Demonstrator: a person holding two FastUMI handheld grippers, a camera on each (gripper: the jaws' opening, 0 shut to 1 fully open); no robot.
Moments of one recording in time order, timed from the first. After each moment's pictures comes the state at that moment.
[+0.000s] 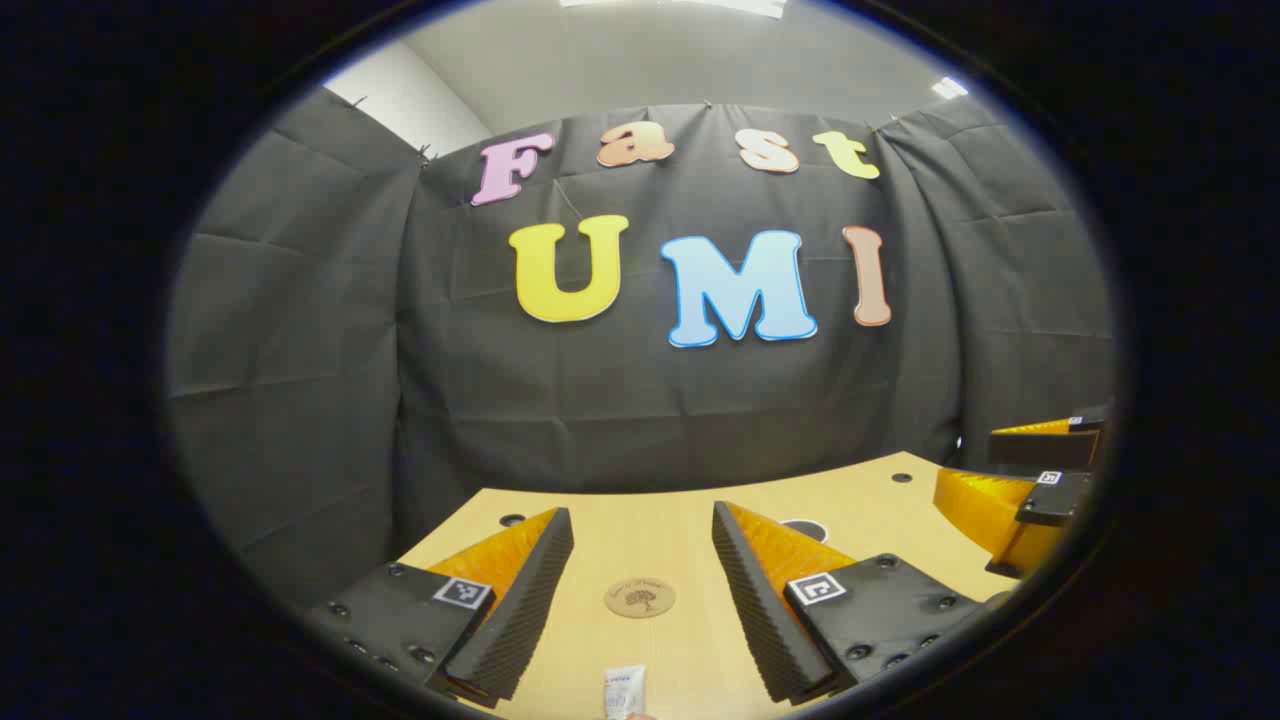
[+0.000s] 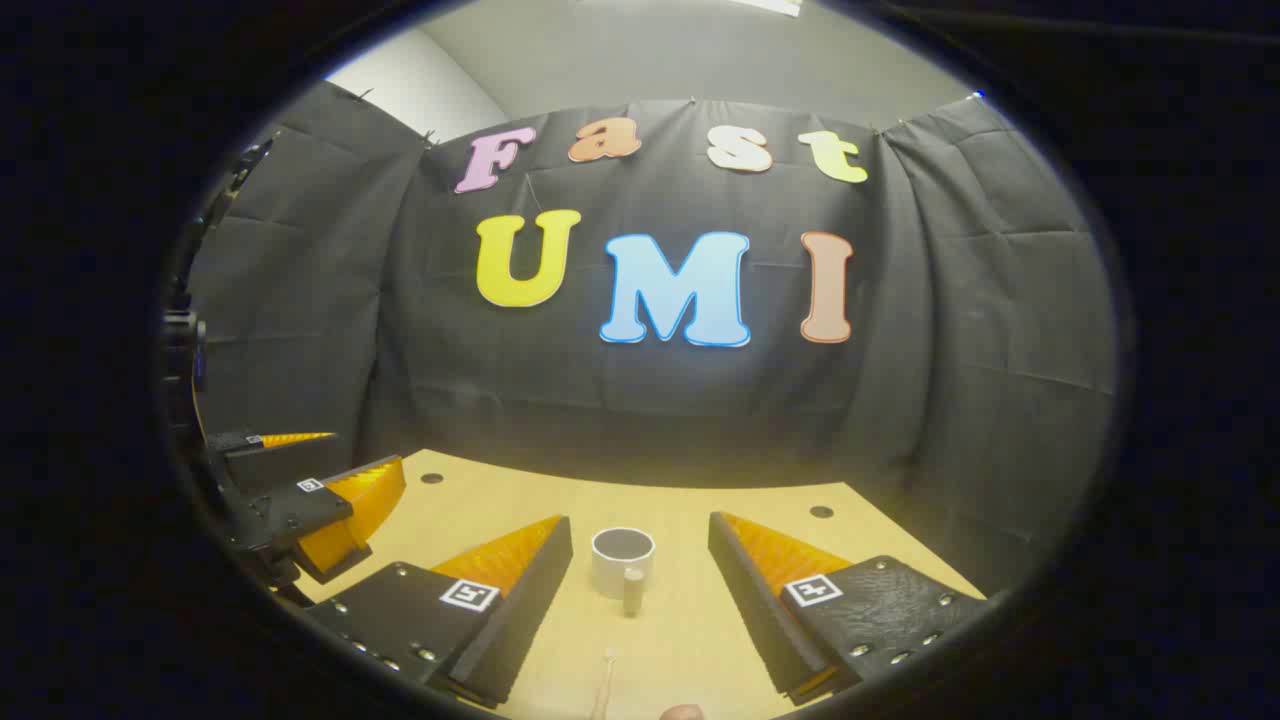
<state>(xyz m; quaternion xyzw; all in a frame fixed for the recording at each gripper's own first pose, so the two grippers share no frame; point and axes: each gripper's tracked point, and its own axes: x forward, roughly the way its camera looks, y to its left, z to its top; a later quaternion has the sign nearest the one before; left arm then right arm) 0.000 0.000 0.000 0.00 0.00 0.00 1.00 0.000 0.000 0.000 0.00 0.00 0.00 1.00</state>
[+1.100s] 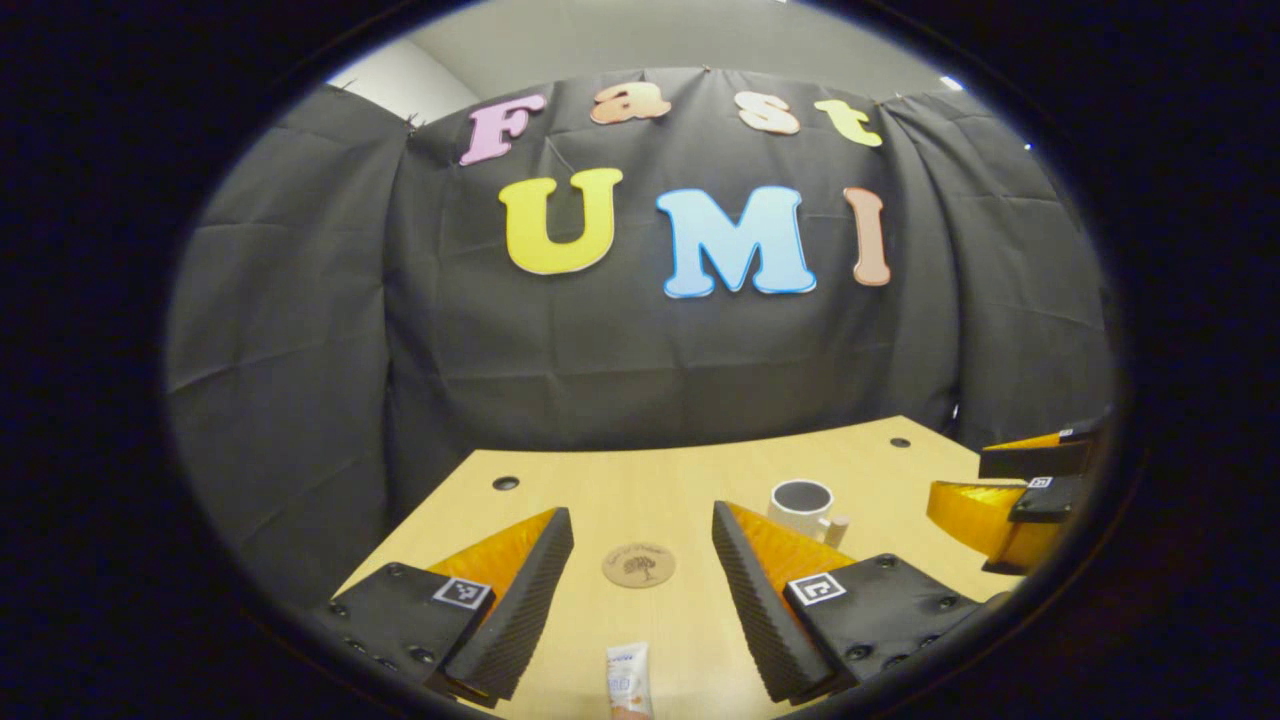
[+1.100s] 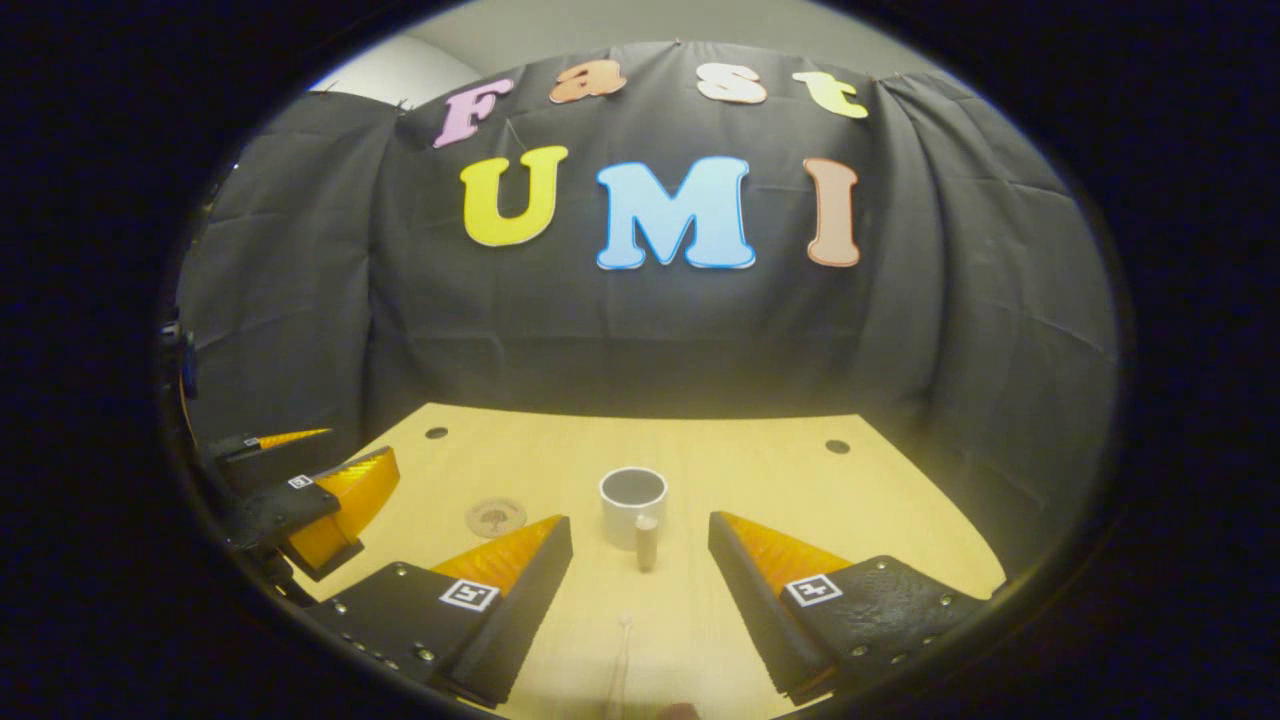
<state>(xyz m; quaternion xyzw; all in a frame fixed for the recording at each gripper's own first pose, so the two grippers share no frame) 0.015 0.010 -0.049 0.01 0.09 -0.01 1.00 0.014 0.007 -0.055 0.04 0.12 0.01 0.99</state>
